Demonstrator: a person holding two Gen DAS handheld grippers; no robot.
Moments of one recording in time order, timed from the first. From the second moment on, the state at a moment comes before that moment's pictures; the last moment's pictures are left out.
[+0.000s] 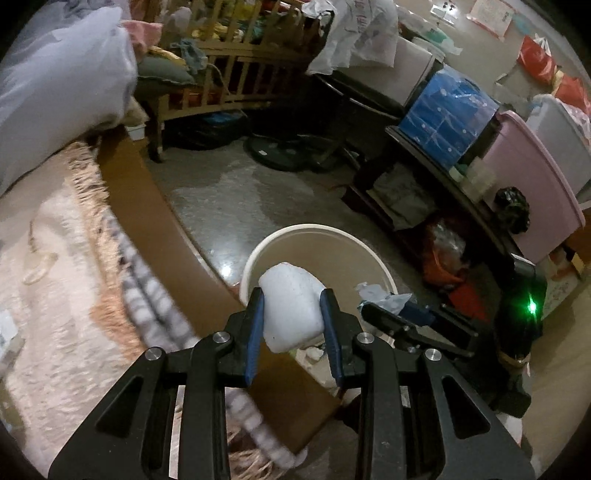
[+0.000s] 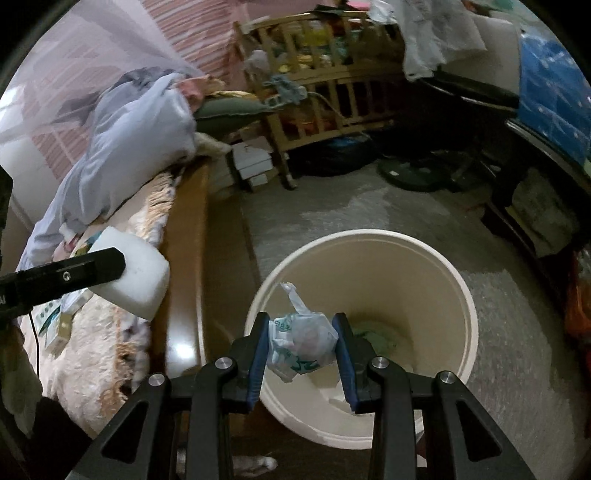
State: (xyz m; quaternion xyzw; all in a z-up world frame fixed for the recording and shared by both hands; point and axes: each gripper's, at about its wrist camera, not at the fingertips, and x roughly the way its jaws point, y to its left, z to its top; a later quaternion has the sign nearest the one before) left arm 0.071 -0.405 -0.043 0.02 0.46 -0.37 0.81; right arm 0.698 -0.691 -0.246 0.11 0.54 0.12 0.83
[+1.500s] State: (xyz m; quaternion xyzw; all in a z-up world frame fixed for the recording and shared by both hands) left arm 0.072 -0.111 -0.044 0.04 0.44 -0.11 0.89; right arm 0.677 -0.499 -0.219 0.08 0.55 0.32 0.77
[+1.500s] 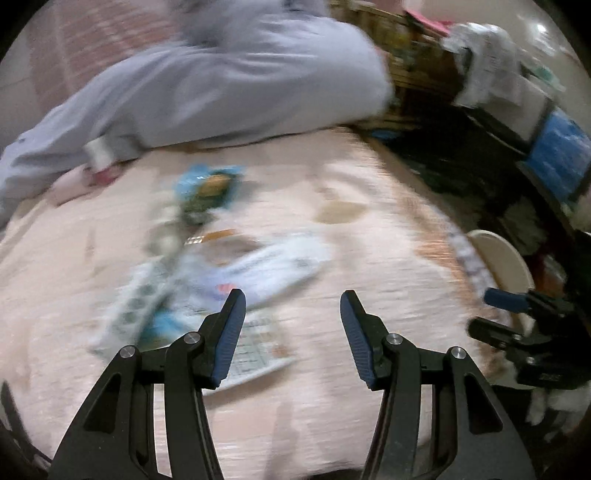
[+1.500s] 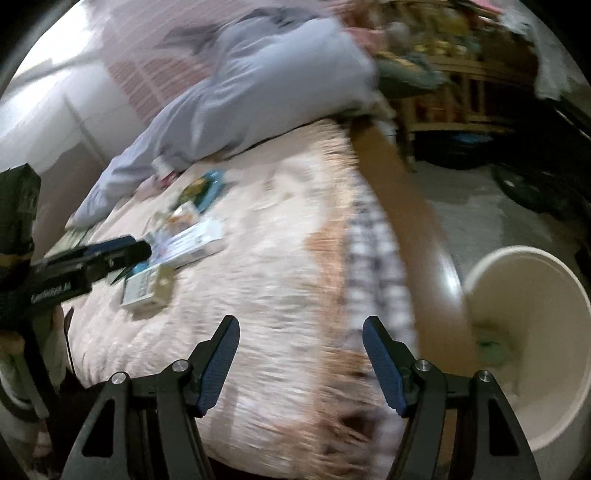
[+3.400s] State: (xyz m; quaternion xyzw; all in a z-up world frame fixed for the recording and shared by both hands) left arm 0.178 0.081 -0.124 -0.03 0.51 0.03 0.86; right arm 0.624 -0.211 -0.234 -0.15 0.53 0.57 0.61
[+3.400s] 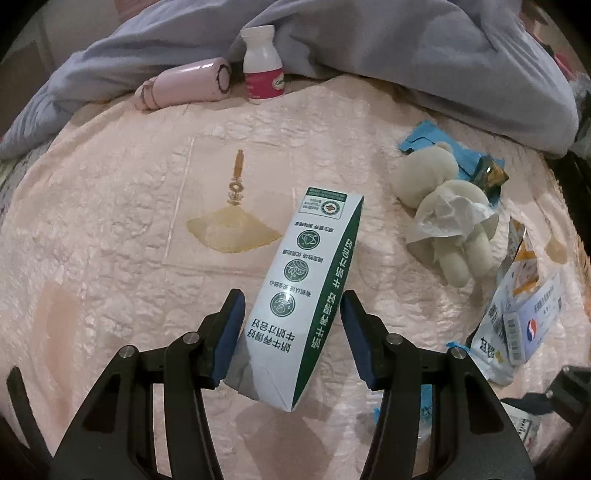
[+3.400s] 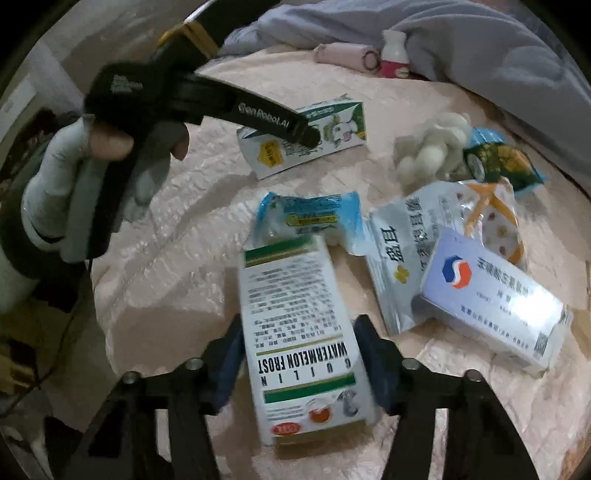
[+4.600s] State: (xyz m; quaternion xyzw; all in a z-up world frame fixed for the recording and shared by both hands) left arm 0.076 -0.200 -0.023 0.04 0.43 -0.20 0.88; right arm 0.672 -0.512 -0.182 0.03 0.51 0.32 0.80
